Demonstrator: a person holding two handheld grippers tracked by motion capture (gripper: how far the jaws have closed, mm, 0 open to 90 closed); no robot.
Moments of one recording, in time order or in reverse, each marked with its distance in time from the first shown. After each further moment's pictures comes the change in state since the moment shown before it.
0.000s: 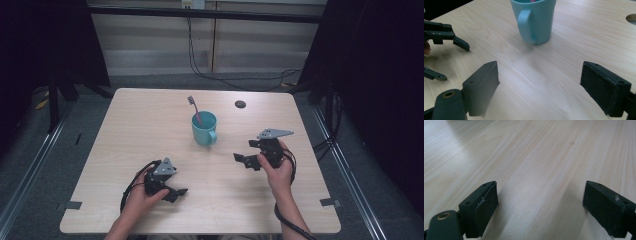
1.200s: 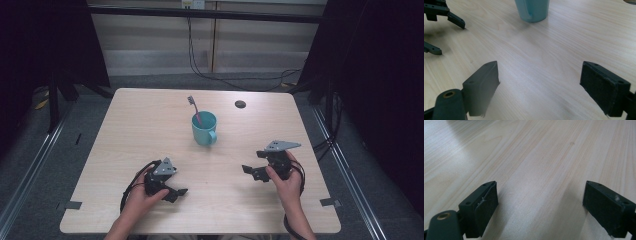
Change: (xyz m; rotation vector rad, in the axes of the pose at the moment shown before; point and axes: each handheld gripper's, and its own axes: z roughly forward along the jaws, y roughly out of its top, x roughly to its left) left arm 0.000 0.000 0.000 0.000 0.000 0.000; right arm -0.005 -0.036 -0.016 0.041 -0.015 -0.016
